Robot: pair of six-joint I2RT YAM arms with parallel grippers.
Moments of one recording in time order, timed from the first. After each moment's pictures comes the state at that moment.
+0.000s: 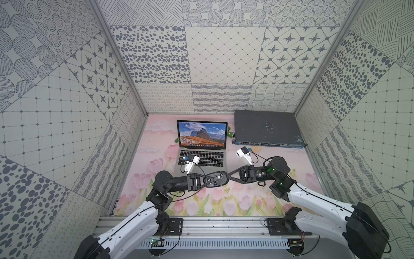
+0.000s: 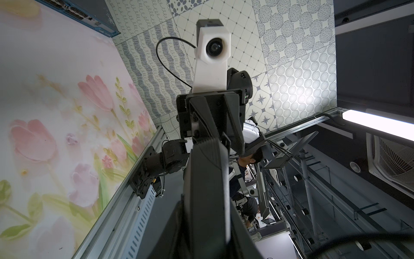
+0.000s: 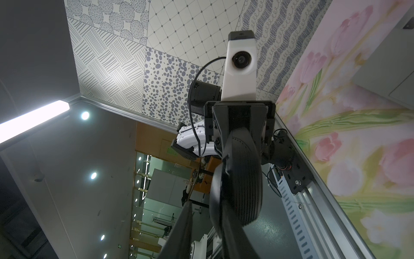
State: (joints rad) left arm -0.45 0.74 0.22 0.65 0.92 -1.30; right arm 0.71 1.04 0.47 0.72 -0.96 1.34
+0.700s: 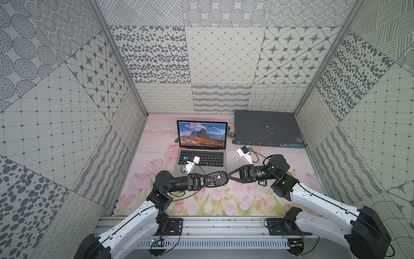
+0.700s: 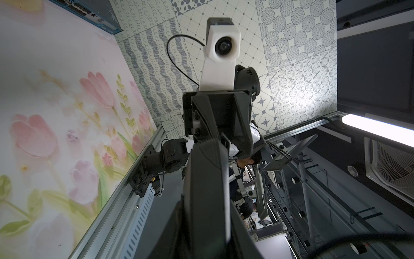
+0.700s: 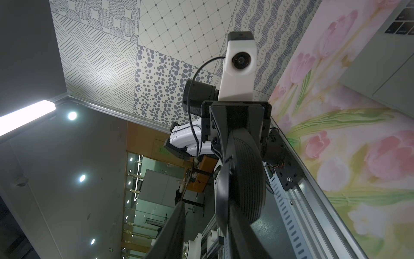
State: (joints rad) left arm -0.45 0.76 0.22 0.66 0.92 -1.33; right arm 0.71 1.01 0.52 0.55 -0.95 1.26
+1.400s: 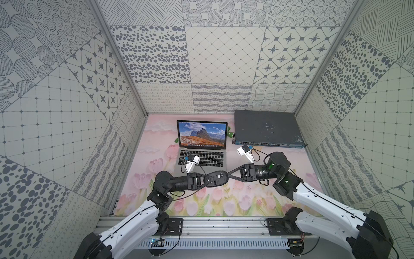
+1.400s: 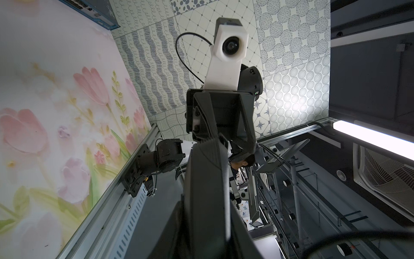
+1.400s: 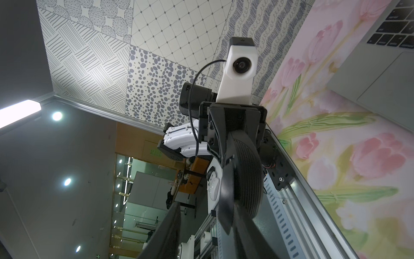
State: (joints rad) left arm -0.45 0.77 0.21 0.71 0.92 -1.39; right arm 0.71 0.97 0.59 0.36 -0.93 1.16
